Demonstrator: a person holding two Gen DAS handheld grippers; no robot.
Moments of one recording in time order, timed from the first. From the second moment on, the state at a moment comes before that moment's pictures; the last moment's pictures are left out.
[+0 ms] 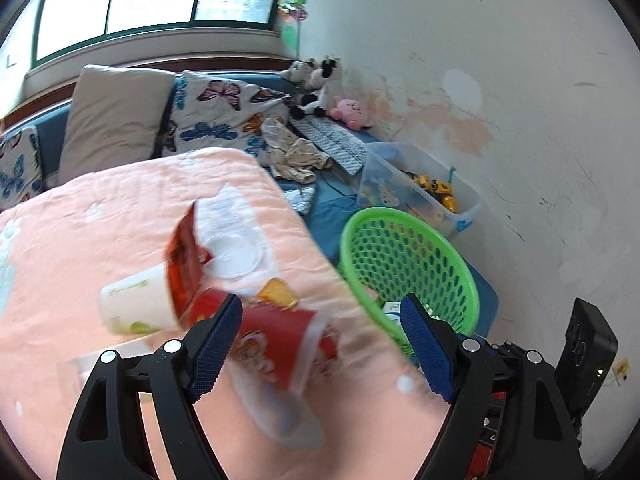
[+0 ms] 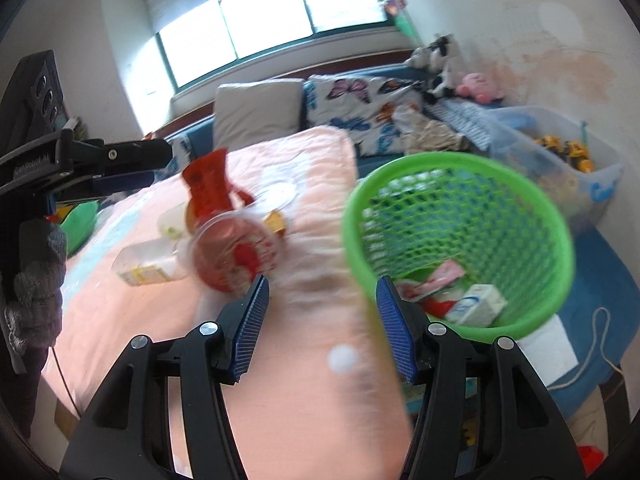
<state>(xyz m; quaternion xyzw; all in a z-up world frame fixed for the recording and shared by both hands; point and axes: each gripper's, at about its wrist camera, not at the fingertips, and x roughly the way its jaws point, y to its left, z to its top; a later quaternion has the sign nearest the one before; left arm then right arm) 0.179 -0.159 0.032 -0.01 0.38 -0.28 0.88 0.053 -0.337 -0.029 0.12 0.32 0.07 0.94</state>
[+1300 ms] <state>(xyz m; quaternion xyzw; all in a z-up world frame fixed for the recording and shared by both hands) 0.185 -0.029 -0.027 0.06 0.41 -0.20 0.89 0.127 -0.271 -0.059 0.07 0.38 0.14 0.91</state>
